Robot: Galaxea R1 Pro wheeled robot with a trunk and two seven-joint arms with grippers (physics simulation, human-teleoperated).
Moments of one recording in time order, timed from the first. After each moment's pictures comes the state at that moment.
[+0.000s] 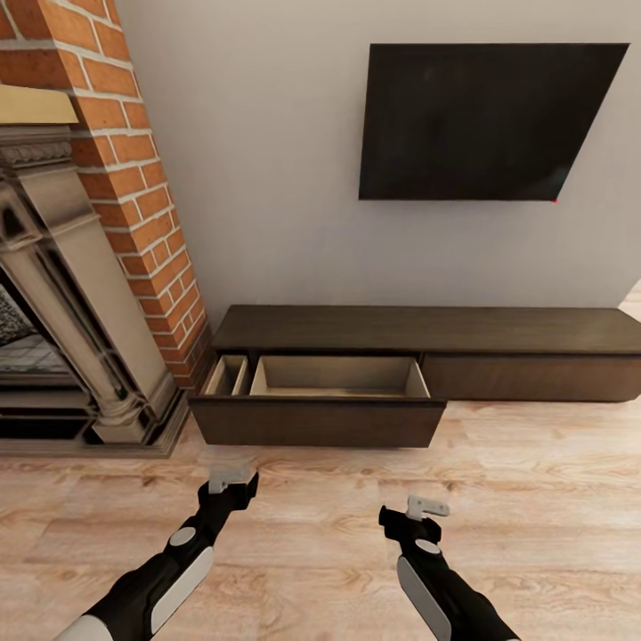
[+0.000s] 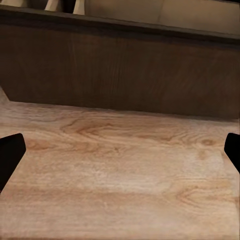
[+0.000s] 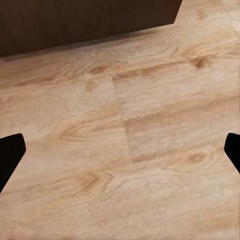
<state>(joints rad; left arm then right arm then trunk) -0.49 0.17 -0.62 -0.82 0.65 -0.11 0.22 -0.43 0.01 0.41 -0.78 -0.52 0.12 -0.48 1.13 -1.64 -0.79</state>
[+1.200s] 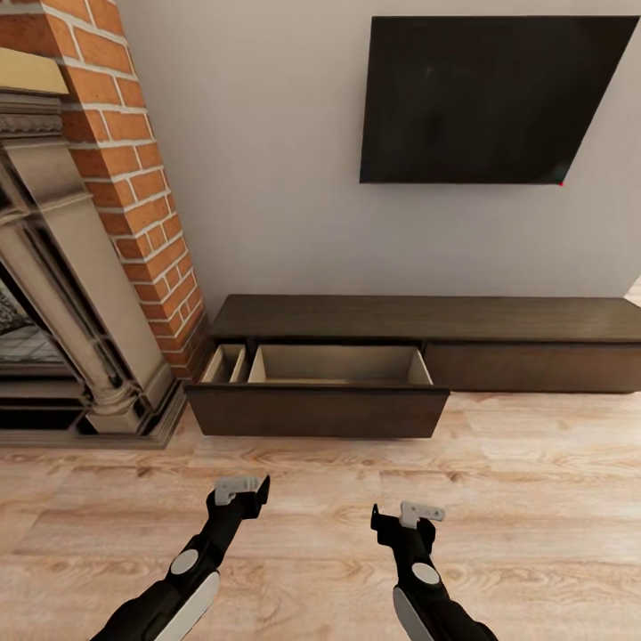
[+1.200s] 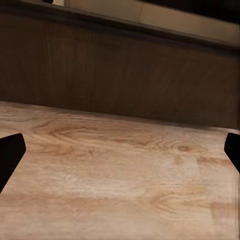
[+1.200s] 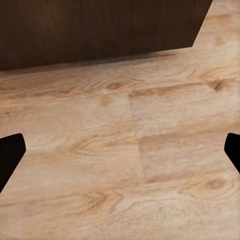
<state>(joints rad) -0.38 0.17 -0.61 -0.99 0.63 -0.18 0.24 -0.30 0.01 0.43 -0.98 -0.38 0.06 -0.48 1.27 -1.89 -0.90</state>
